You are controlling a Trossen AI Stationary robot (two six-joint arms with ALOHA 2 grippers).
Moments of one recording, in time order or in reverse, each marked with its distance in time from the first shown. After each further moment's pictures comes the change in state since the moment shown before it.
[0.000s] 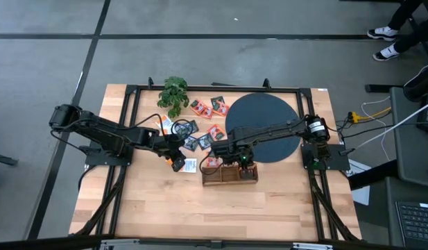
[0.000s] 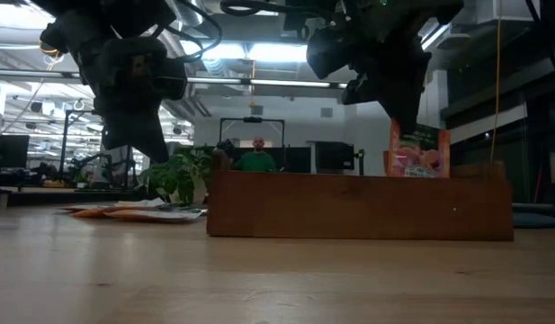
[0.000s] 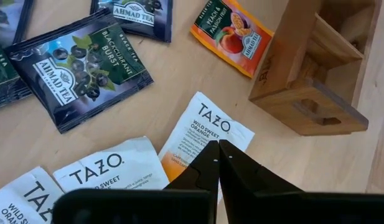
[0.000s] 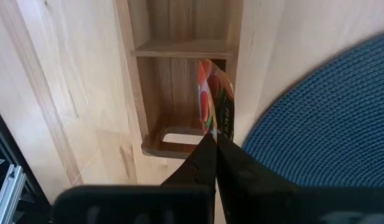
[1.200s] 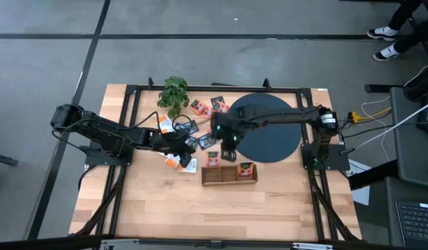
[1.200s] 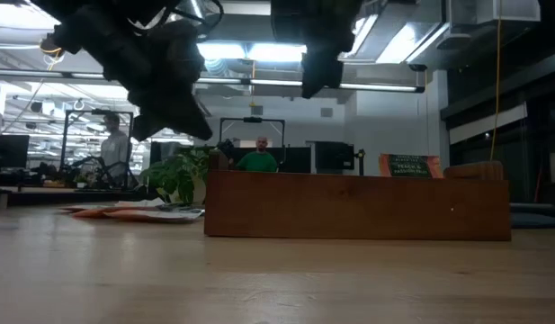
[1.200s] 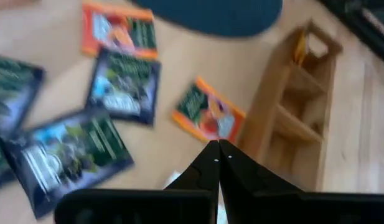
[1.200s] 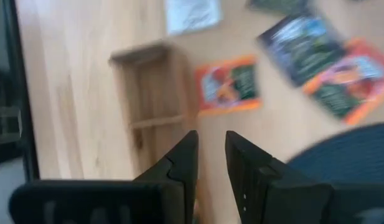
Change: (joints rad) left arm 0.001 0.028 0.000 0.266 -0.167 0.009; right arm -0.166 -0.131 0.002 0.417 -0.052 0.138
